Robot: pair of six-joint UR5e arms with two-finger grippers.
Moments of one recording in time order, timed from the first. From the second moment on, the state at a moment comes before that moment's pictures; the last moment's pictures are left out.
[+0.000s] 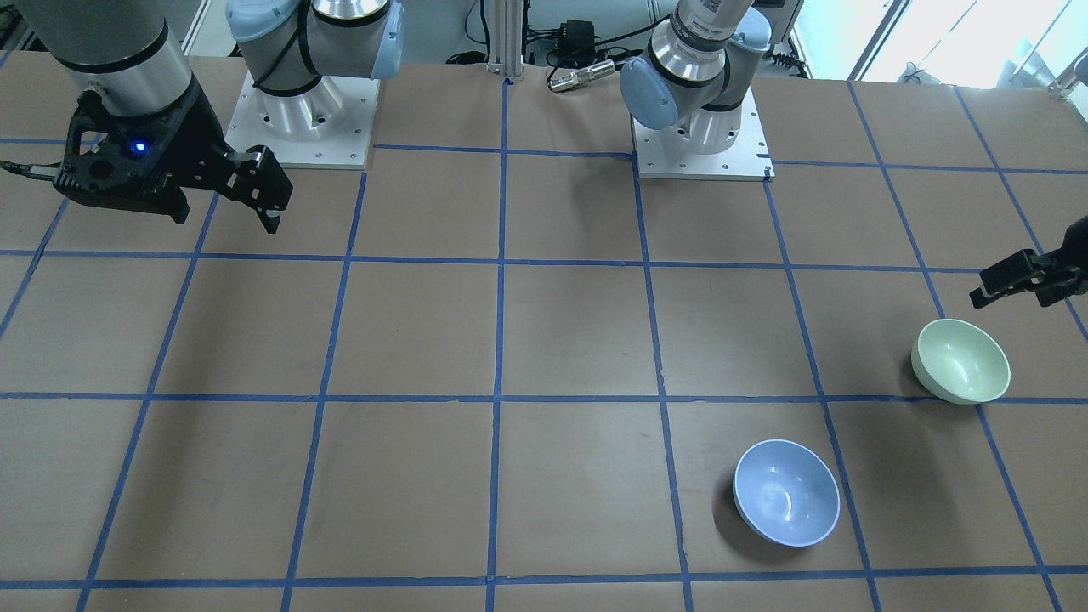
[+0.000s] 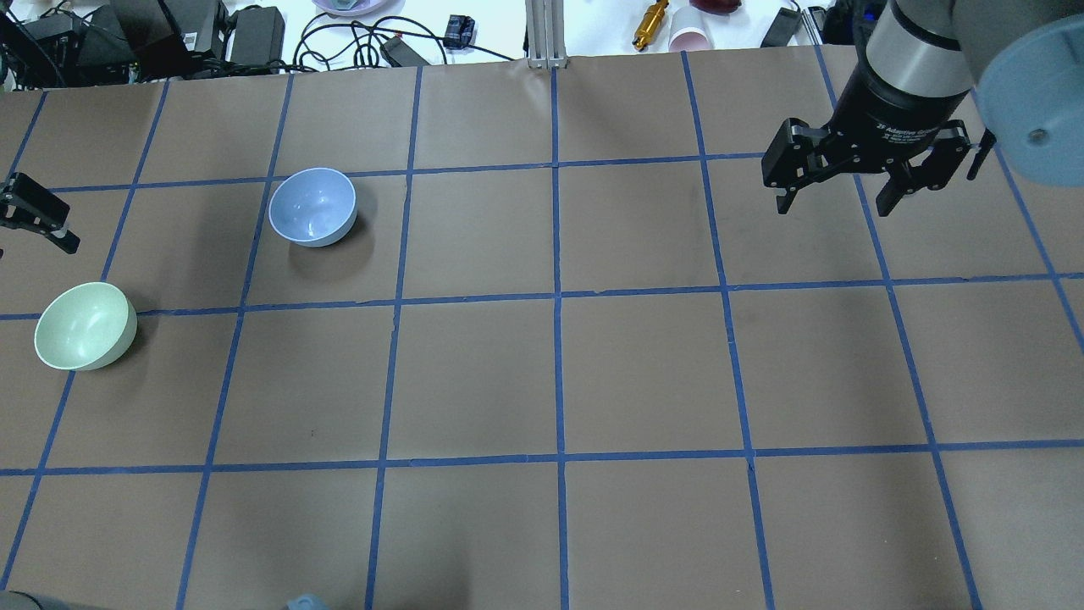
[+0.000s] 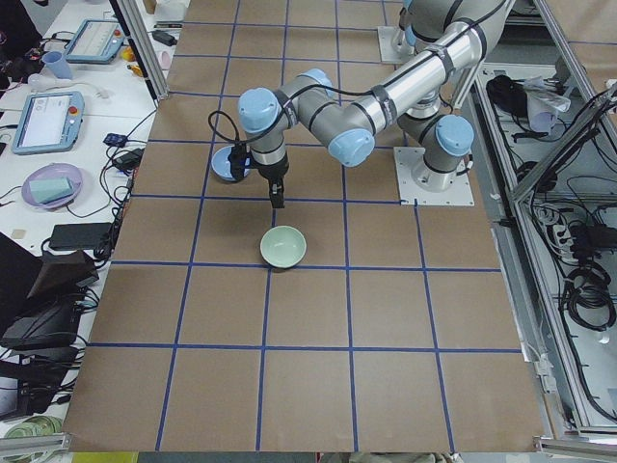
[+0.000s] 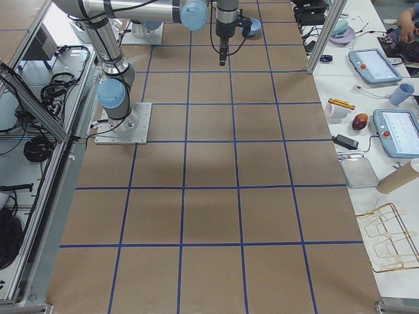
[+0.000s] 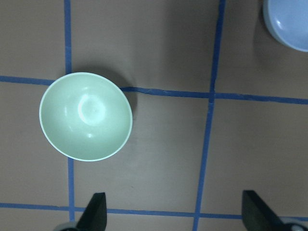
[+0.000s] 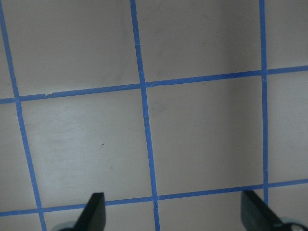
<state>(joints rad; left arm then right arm) -0.89 -1.82 -1.55 -1.43 1.59 0.63 1.52 -1.59 1.63 -1.60 -1.59 0.04</state>
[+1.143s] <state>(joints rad) -0.74 -2.10 -1.56 -1.14 1.50 0.89 1.52 -1.59 1.63 -1.60 -1.59 0.04</state>
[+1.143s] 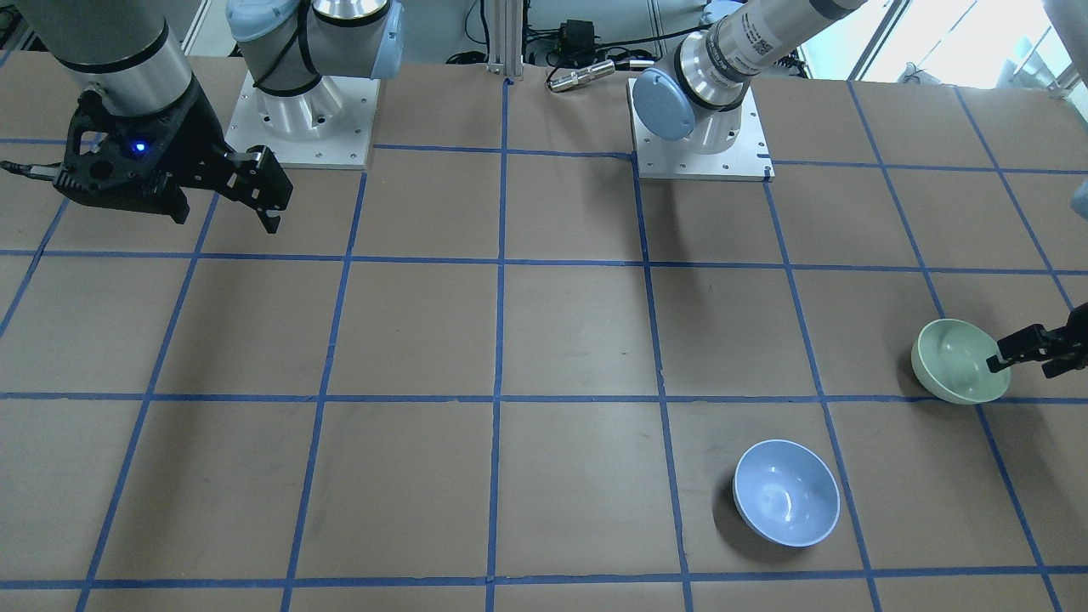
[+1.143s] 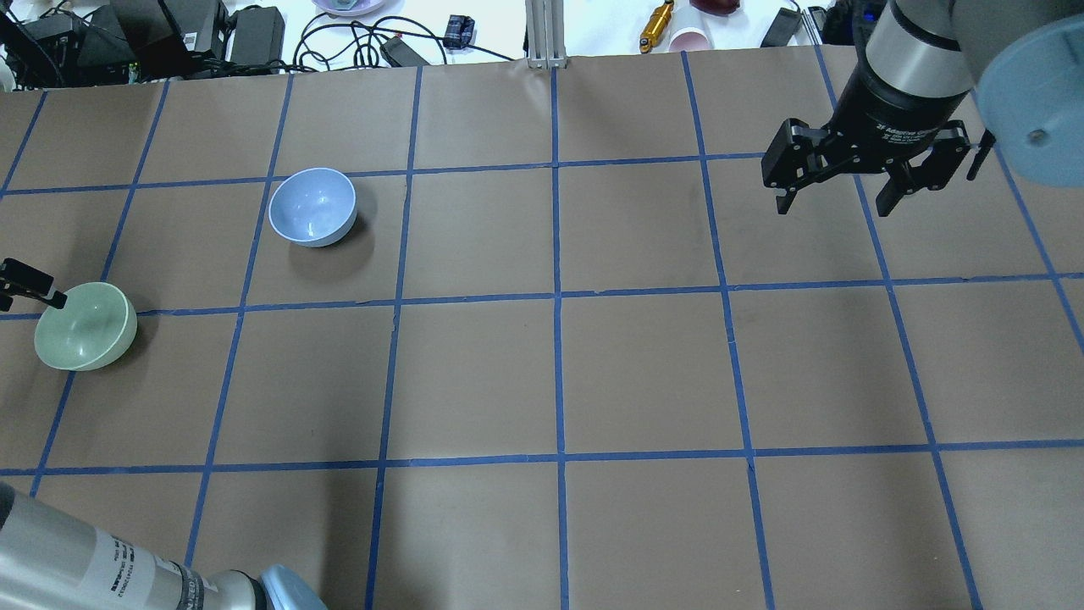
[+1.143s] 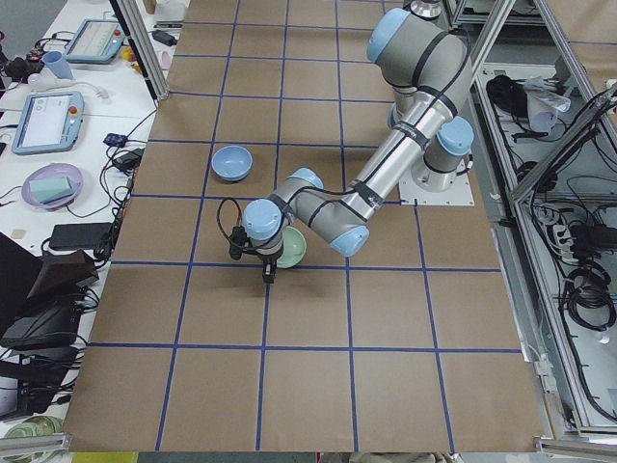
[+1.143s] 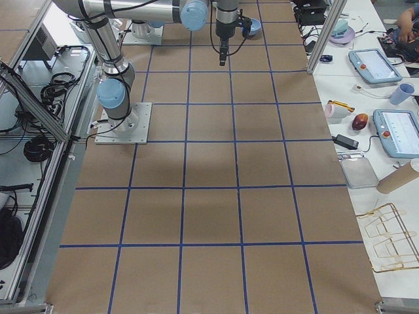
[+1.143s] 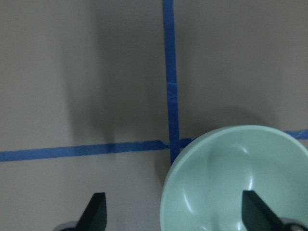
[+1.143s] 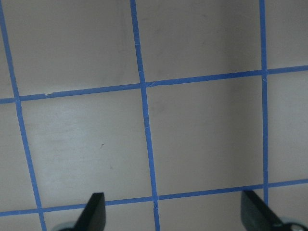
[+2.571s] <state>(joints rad) -0.72 -2.13 -1.63 -1.09 1.46 0.97 1.52 -1.59 1.63 -1.60 -1.59 0.04</state>
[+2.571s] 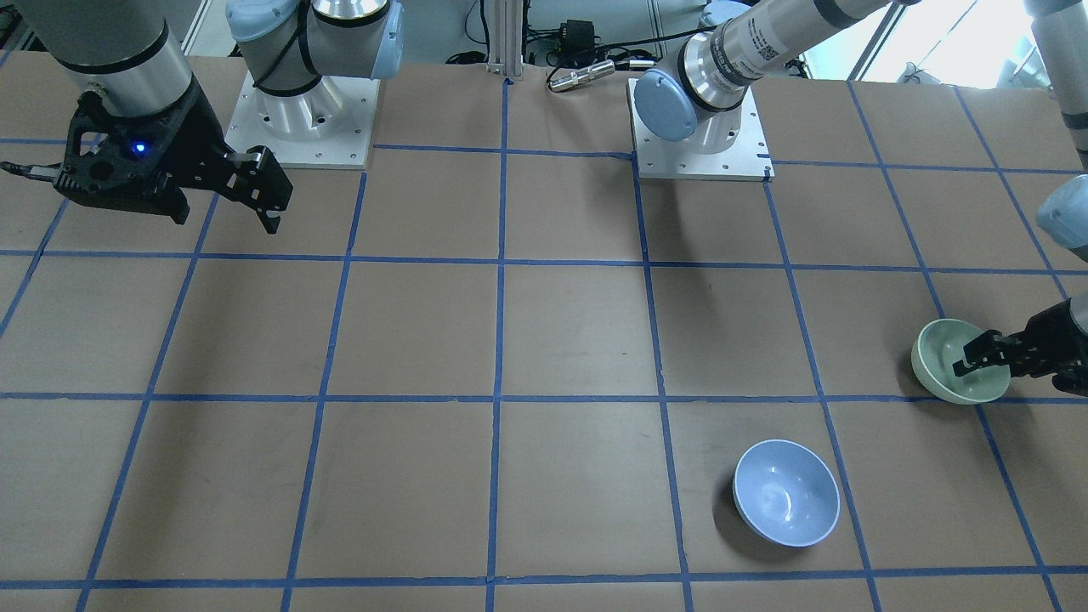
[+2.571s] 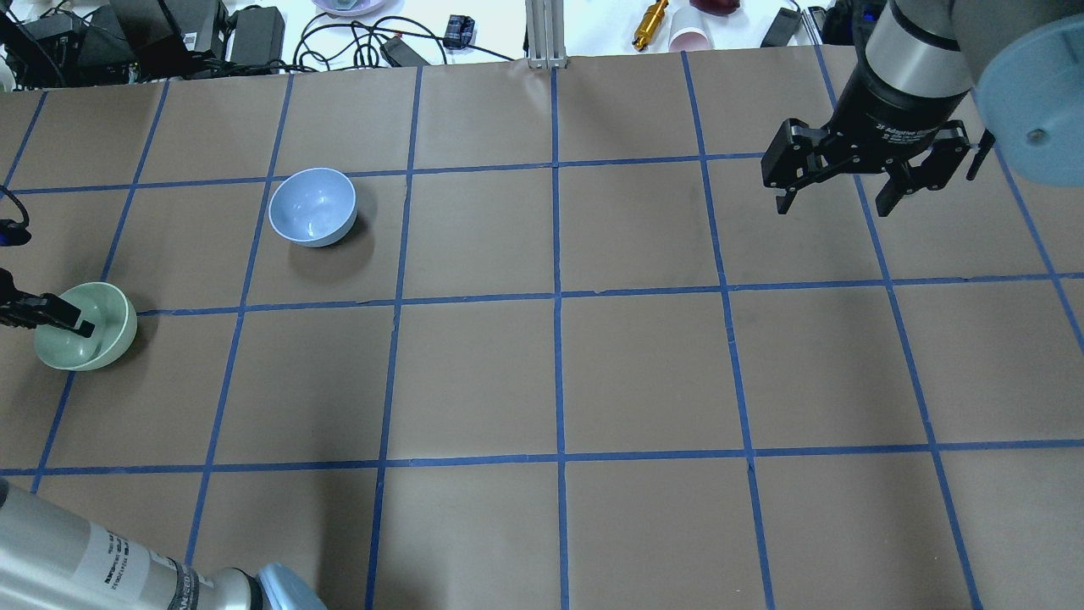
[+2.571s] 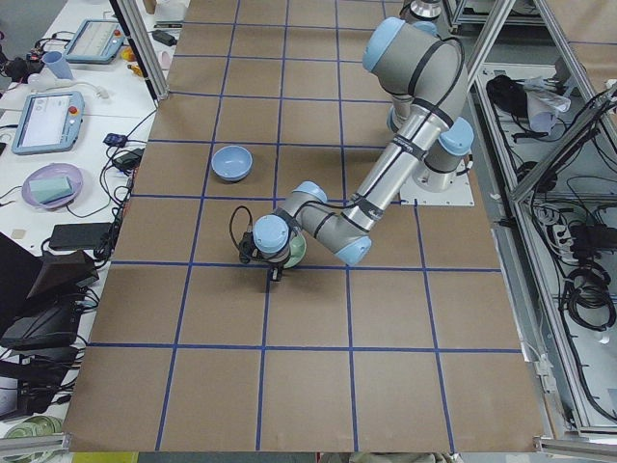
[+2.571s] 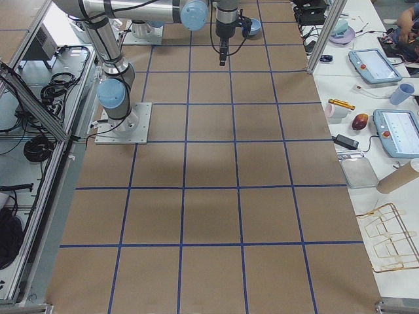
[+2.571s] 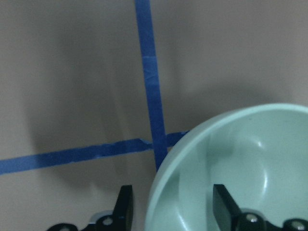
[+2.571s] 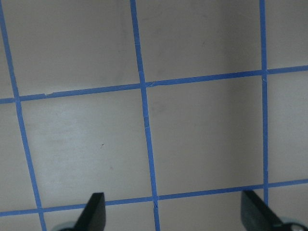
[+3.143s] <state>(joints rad) -0.72 -2.13 -1.63 -1.09 1.46 0.97 1.52 -1.59 1.63 -1.60 -1.59 0.04</state>
